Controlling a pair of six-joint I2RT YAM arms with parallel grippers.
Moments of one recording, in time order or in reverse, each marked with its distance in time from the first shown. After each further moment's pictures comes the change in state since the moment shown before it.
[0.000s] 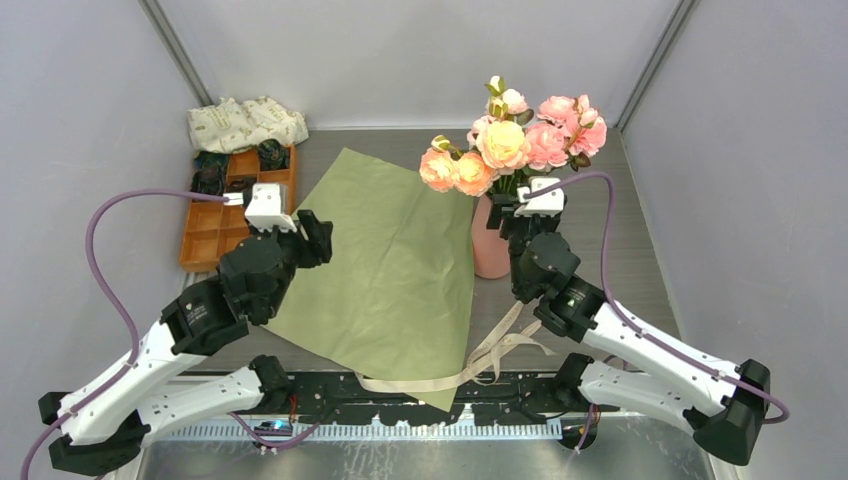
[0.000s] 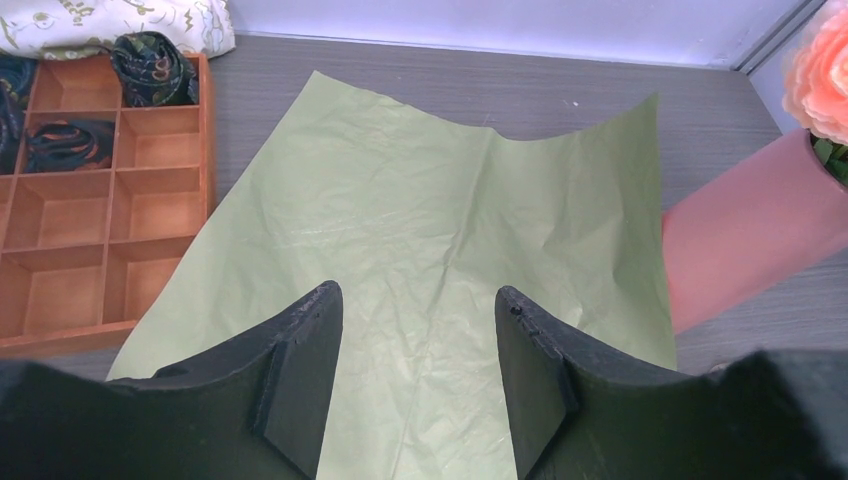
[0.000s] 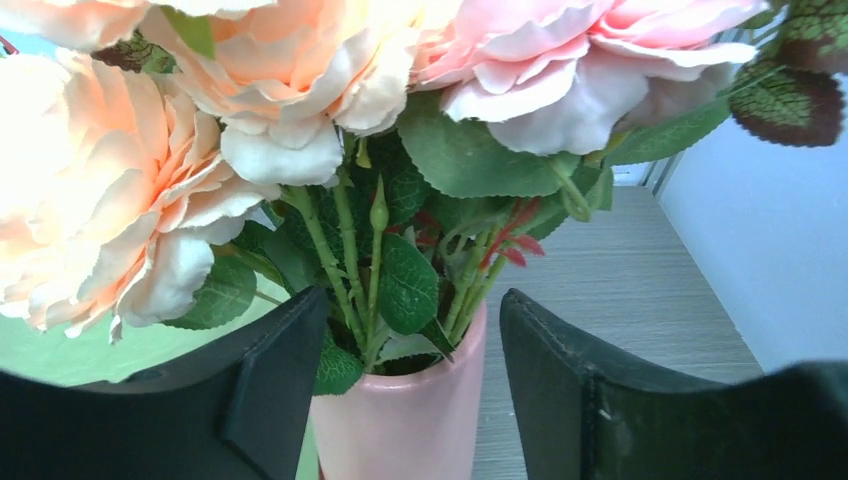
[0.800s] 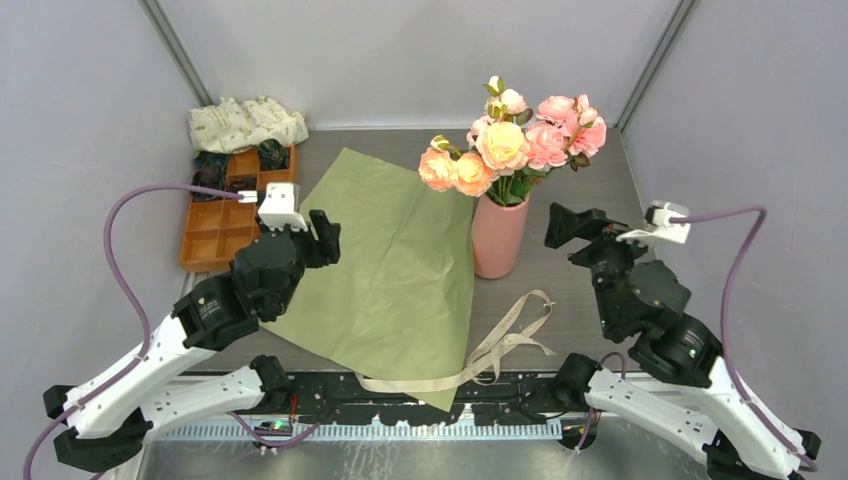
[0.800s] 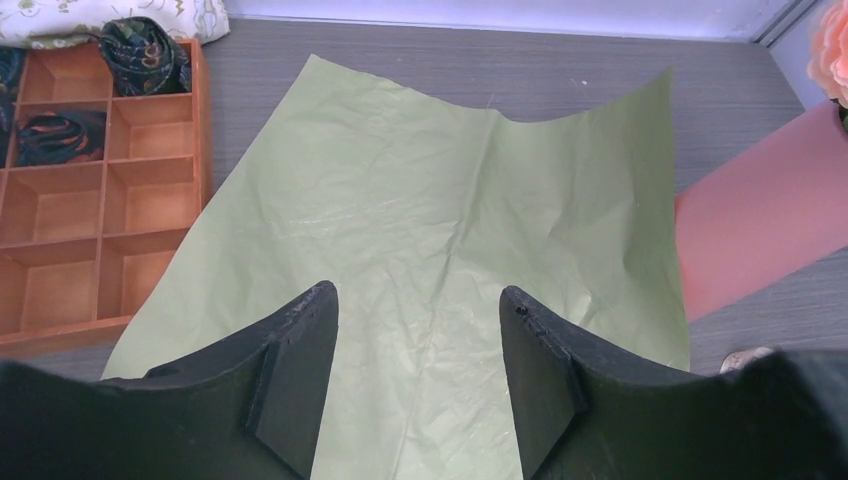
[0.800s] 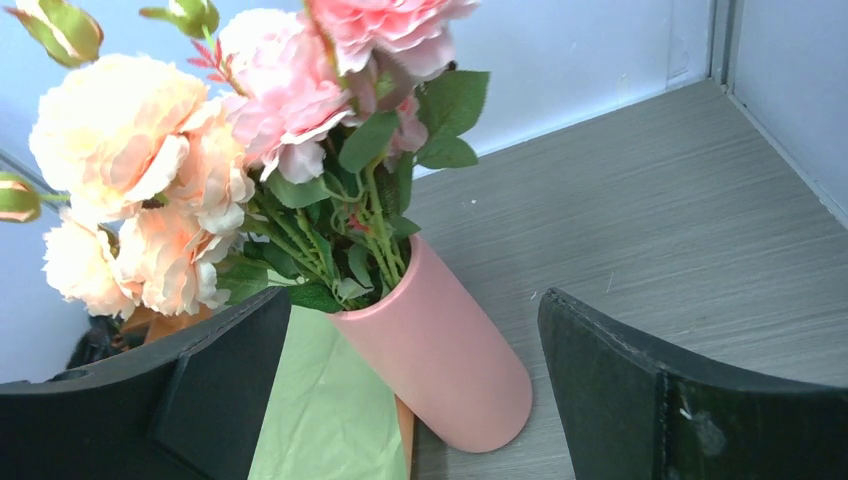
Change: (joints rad) left arm 0.000 0.028 -0.011 0.005 0.010 -0.004; right arm 0.000 -0.346 0.241 -0.721 -0.029 0.525
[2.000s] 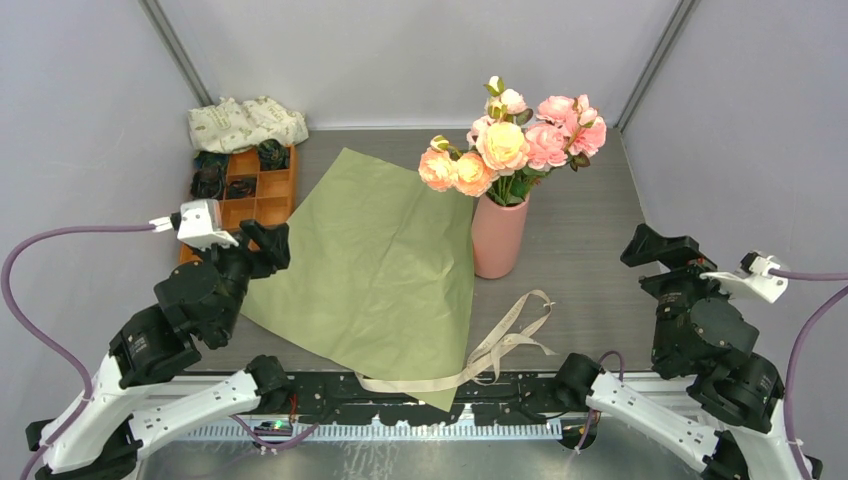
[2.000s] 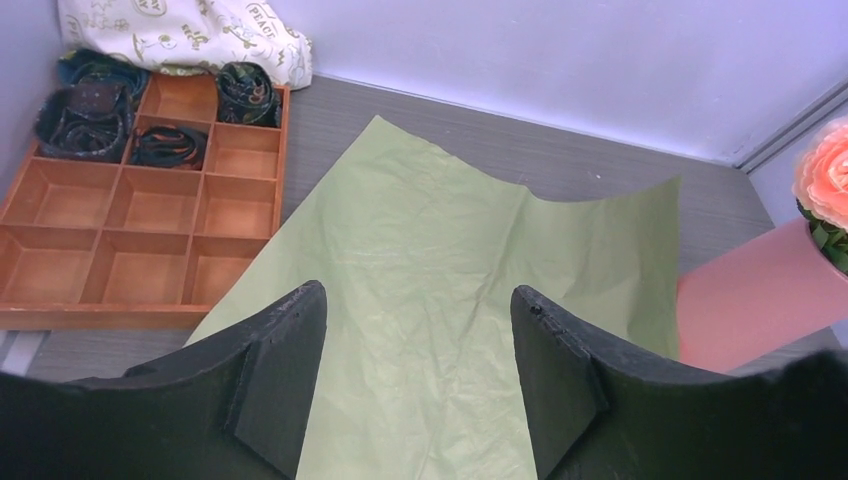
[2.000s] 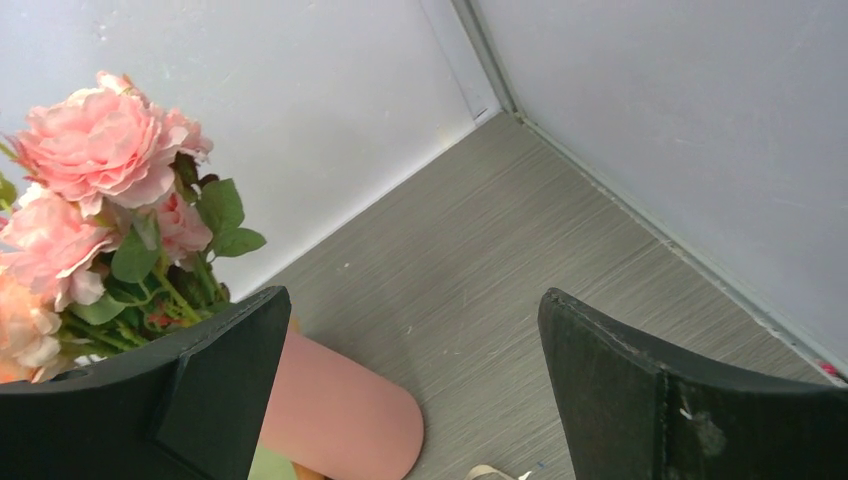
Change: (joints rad) left arm 0.000 -0.217 0.048 -0.120 -0.140 -0.018; right arm -0.001 -0.207 0.116 -0.364 0.351 0.136
